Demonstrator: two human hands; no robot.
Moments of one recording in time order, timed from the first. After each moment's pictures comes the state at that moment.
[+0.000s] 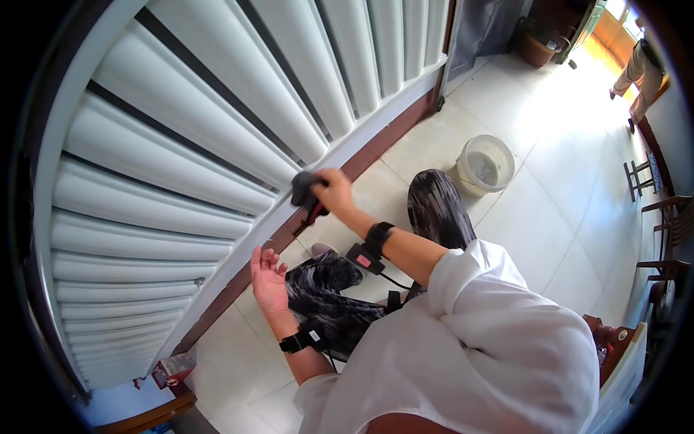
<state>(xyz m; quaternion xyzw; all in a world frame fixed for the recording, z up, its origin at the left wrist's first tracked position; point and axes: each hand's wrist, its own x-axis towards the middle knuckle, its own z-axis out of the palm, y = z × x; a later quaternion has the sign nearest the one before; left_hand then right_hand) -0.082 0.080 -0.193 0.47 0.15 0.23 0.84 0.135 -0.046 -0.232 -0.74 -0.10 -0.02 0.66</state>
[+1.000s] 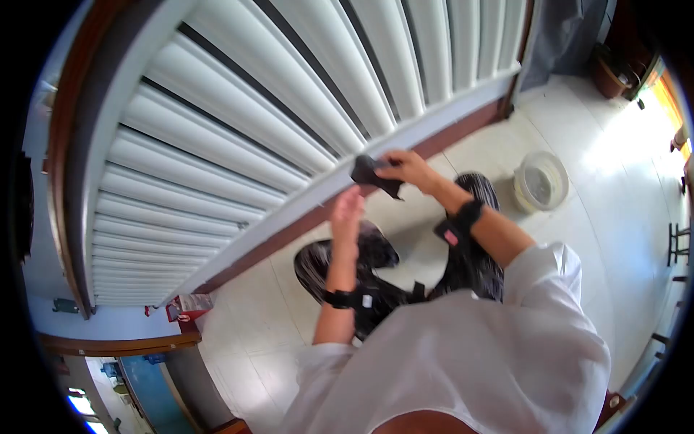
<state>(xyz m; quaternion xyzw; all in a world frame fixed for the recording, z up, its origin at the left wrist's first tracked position) -0.017 -0.001 -0.178 0.68 0.23 0.19 0.67 0.156 -0.118 -0.182 -0.61 -0.27 0.33 0.66</state>
